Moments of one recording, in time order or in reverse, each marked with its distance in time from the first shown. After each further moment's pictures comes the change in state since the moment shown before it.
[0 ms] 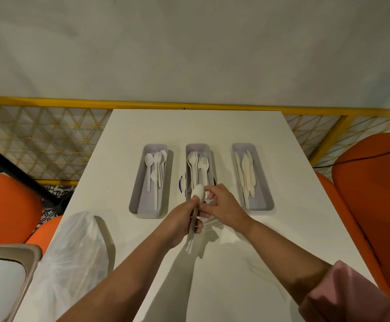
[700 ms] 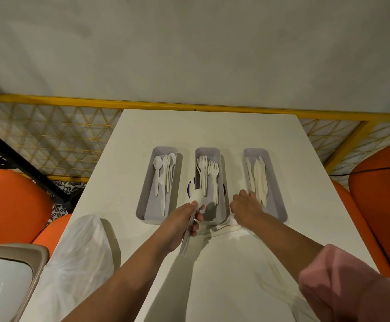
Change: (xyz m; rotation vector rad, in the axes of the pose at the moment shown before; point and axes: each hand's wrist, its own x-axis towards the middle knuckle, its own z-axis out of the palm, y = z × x) left_hand 0.007 0.005 -0.024 -0.001 0.089 -0.004; right_hand 0.051 0.047 -0.019 -1.324 -0.298 0.006
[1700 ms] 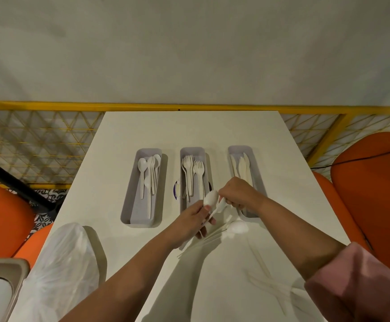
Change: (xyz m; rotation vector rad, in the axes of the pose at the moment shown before) left_hand 0.009 0.004 0.043 0.461 -0.161 0.160; right_hand -0.031 0.024 -0.058 1.237 -0.116 0.290
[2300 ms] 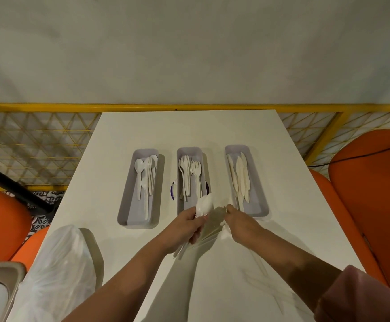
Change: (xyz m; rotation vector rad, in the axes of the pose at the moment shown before) left_hand -0.001 -0.012 -0.001 -0.076 -0.018 -0.065; right_hand -0.003 0.067 0.044 -0.819 -0.017 -0.218
